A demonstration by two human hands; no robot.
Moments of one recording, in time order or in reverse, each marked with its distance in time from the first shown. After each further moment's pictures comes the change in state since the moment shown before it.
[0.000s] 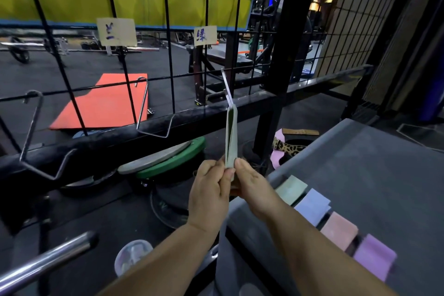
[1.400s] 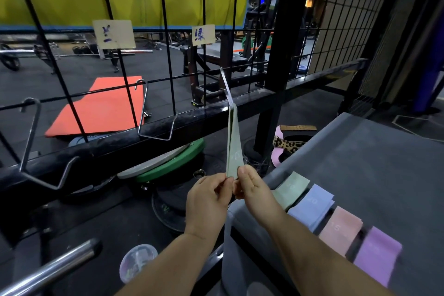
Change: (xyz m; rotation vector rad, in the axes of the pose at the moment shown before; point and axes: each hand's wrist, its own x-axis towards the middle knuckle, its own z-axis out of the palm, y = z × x) left_hand -0.008 -0.015 -0.007 0.048 0.006 -0.044; right_hand -0.010 0.014 0.010 -0.113 0.130 -0.076
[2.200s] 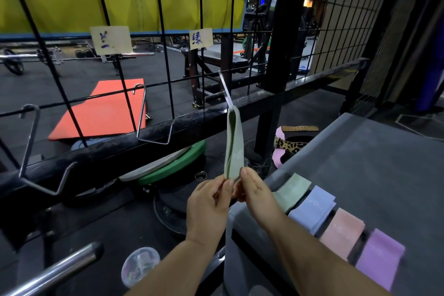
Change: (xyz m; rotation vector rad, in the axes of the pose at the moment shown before) left_hand -0.004 -0.001 0.004 -0.065 0.032 -0.025; right_hand 0.000 0.003 -0.002 -0.007 0.035 0.002
